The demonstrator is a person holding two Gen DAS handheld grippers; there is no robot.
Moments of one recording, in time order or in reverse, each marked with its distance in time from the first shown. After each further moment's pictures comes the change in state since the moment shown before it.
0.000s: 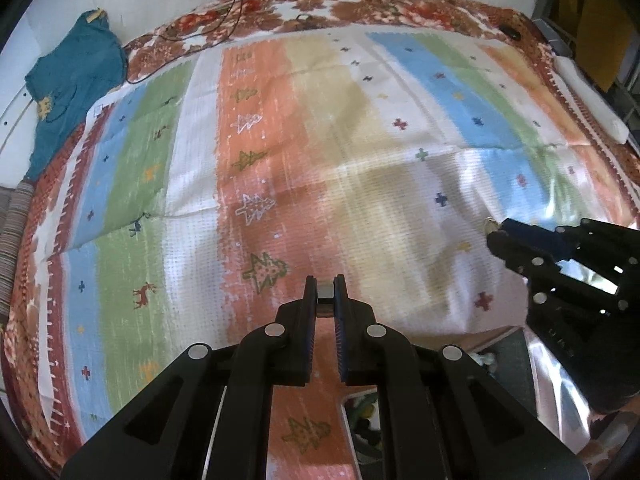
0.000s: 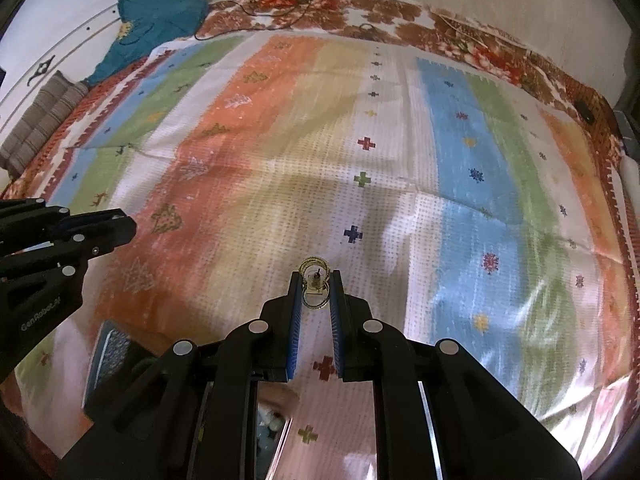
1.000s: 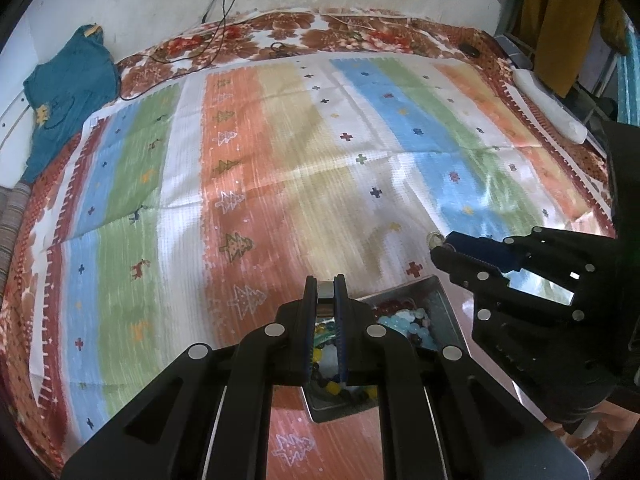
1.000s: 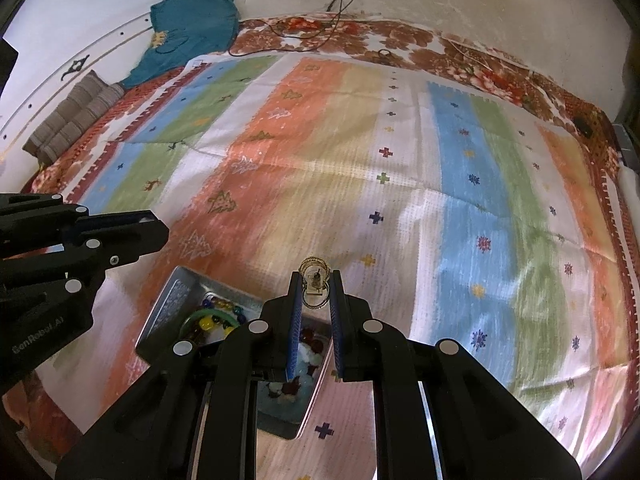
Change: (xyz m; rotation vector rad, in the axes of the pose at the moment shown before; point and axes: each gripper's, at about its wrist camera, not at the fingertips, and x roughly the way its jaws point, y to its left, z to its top) left arm -0.065 -0.022 -0.043 0.011 -0.083 -0.091; right arm -0.056 0.020 -0.038 -0.035 -0.058 0.045
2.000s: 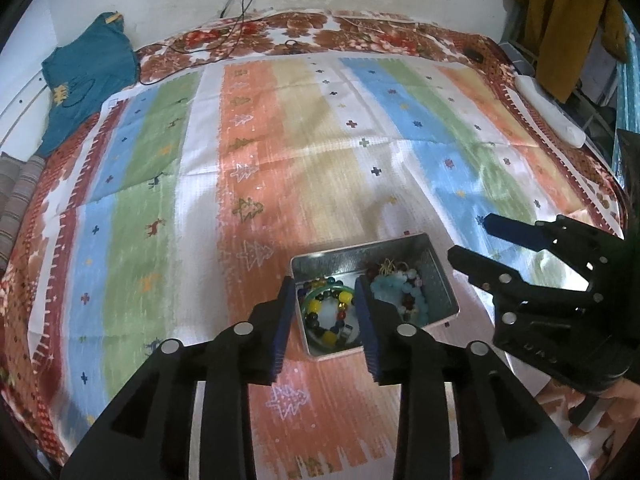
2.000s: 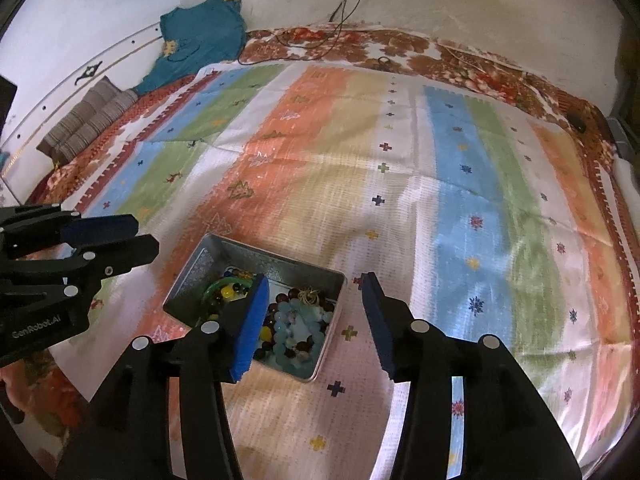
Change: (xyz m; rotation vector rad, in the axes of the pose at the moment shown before) left arm -0.034 0.000 -0.045 -0.049 -0.013 0.018; right arm -0.041 0.002 -0.035 0.019 -0.051 0.017
